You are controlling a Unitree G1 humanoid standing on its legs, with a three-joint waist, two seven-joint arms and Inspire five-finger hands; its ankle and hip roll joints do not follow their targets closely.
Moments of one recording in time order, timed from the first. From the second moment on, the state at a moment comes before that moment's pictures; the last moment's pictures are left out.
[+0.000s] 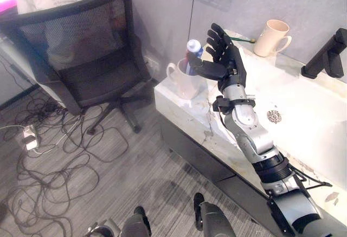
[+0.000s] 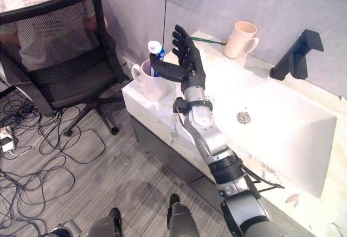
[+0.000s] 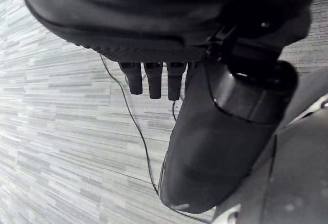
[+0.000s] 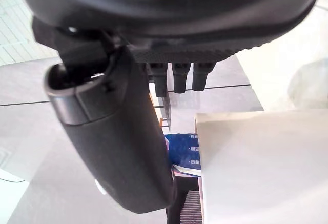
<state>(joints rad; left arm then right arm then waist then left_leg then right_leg) -0.25 0.21 -0.38 1.23 0.24 0.63 -0.04 -0.65 -0.35 0.26 -0.01 0.40 0.00 -0.37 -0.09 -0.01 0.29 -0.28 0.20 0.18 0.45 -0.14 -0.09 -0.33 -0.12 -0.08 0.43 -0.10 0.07</state>
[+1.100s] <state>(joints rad) -0.27 0.23 -0.39 1.22 0.29 0.63 -0.07 -0.67 -0.35 0.27 -0.01 0.41 -0.01 -0.33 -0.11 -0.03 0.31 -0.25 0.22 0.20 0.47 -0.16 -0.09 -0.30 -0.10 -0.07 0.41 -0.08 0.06</state>
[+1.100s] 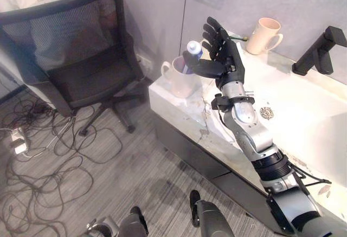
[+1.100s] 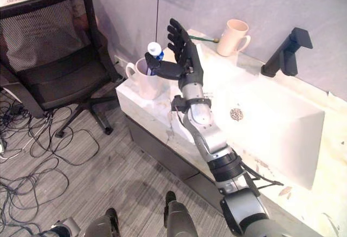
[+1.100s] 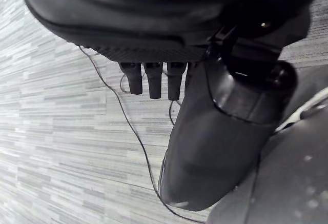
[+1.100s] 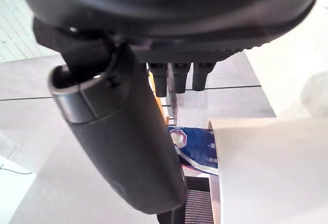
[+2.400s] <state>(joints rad) -0.28 0.24 -0.43 1.22 0.29 0.66 -0.08 -0.67 -0.35 0.31 -0.02 0.41 0.01 -0.29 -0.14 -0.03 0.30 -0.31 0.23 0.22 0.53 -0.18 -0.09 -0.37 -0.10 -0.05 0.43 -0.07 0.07</state>
